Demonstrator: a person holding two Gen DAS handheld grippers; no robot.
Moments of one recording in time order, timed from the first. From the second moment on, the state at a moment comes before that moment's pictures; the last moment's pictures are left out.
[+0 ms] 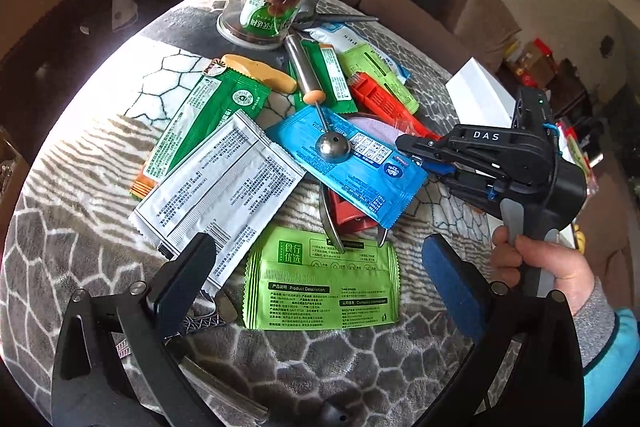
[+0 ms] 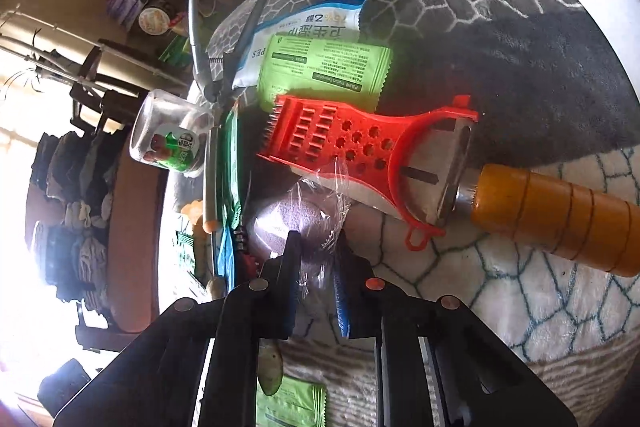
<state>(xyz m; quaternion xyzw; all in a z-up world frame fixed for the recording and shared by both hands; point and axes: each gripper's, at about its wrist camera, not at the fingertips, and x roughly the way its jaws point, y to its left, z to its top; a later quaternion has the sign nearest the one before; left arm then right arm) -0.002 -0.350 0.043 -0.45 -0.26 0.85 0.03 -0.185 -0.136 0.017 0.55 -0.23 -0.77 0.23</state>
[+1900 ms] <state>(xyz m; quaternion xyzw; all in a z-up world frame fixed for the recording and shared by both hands) -0.181 -0.023 0.142 -0.54 -0.11 0.80 0.23 -0.132 0.188 0.134 0.45 -0.31 -0.82 0.16</state>
